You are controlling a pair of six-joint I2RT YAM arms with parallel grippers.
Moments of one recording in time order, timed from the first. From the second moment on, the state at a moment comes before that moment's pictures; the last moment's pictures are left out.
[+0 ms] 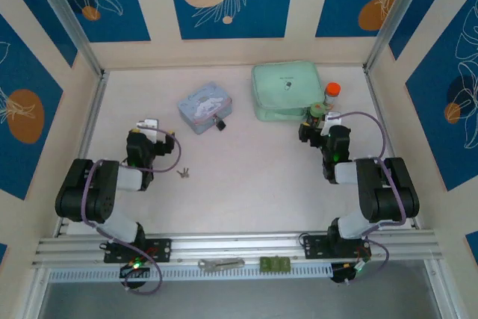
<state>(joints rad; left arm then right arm) -0.07 1.57 0.36 0.85 -0.09 0.07 0.03 1.53 0.40 0.75 -0.01 0.12</state>
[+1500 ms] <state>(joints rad) -0.15 1.12 0.59 0.13 -0.21 -0.35 0.29 1.01 0.48 0.24 0.17 0.17</state>
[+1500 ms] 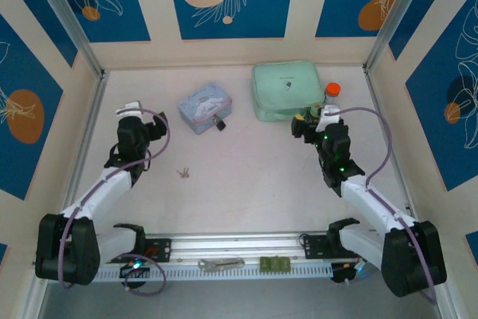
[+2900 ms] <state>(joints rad) -0.71 1.45 0.67 -0.32 -0.22 -0.89 0.72 1.18 0.65 -0.08 0.21 0.37</state>
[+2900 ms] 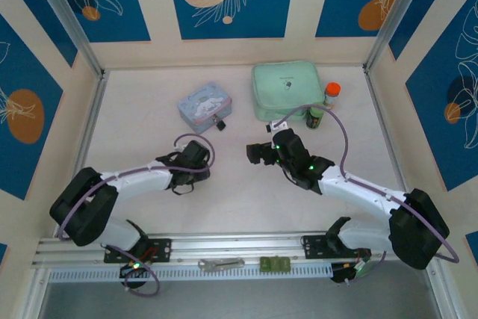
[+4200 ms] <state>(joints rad) -0.25 1.03 0.49 -0.20 -0.16 -0.78 0.98 2.18 1.64 -0.65 -0.04 0.34</state>
